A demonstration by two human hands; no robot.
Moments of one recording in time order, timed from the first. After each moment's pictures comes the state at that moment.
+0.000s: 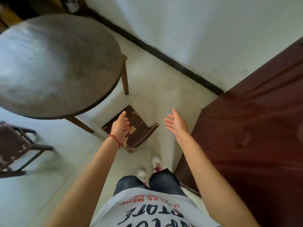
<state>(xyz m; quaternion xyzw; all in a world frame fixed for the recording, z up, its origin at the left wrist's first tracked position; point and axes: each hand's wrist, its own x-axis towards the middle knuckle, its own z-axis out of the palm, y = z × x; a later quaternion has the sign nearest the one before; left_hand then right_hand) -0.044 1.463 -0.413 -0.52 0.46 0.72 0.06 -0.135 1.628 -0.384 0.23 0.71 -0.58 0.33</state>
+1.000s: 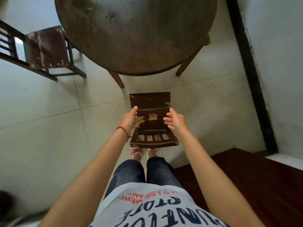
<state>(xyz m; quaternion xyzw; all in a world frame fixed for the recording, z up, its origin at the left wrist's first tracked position) -0.076 1.415 -0.512 -0.71 0.28 0.64 -0.03 -0.229 1.484 -0.520 0.00 0.76 -0.28 0.58</state>
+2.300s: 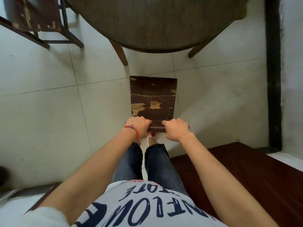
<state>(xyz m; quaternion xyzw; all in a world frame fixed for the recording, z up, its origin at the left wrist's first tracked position) -0.043 1.447 -0.613 -0.33 0.82 0.33 0.33 -0.198 1.505 -0.597 -0.66 0.60 0.22 0.38</state>
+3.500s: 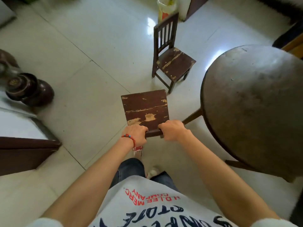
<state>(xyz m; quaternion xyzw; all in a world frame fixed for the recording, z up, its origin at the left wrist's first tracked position) 0.179 1.449 -0.475 -0.76 0.58 0.30 0.08 0.053 1.333 -0.472 -0.93 0.20 0.28 0.16</state>
